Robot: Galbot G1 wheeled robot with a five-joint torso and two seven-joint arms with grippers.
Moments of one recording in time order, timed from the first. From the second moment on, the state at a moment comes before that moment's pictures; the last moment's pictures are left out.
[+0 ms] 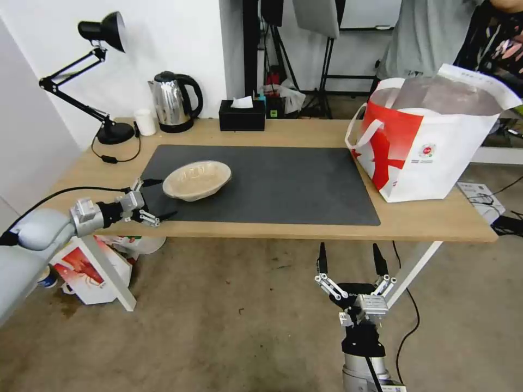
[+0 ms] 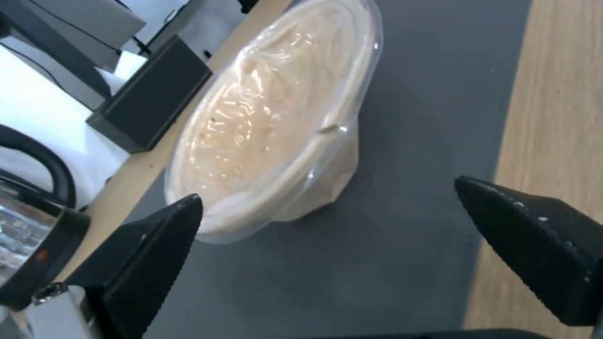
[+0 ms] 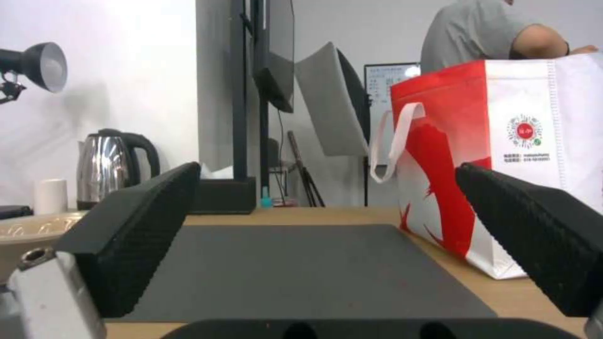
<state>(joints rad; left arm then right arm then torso) 0.79 -0.60 -0.20 -1.38 -0.37 -0.29 0.78 -1.77 1.36 0.22 2.12 -0.21 0.57 0.45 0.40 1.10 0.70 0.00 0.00</state>
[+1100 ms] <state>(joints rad) 0.77 -0.61 -0.19 -1.36 -0.37 -0.29 0.80 -1.77 1.36 0.22 2.12 -0.21 0.57 0.45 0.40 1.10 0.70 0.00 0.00</state>
